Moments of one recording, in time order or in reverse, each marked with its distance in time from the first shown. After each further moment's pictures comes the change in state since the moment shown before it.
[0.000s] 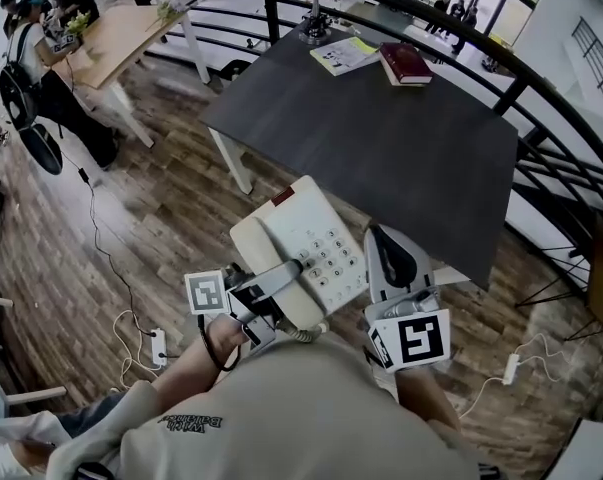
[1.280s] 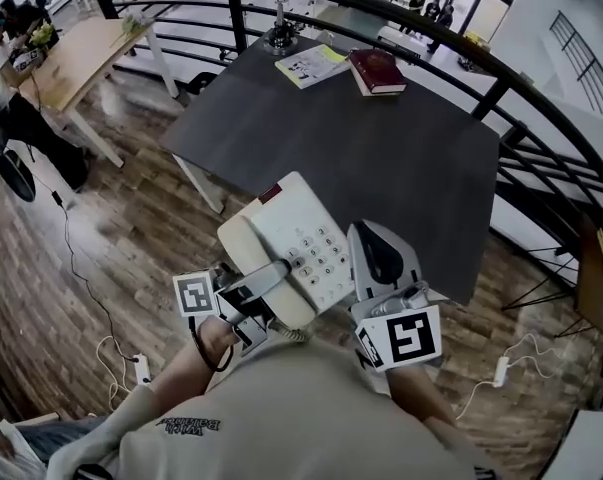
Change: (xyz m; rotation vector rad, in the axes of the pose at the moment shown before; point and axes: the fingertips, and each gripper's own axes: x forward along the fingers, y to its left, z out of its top) left arm 0.076 0.048 0.032 0.008 0.031 -0.082; right arm 0.041 -0.072 -0.014 -0.016 -0.041 -0.030
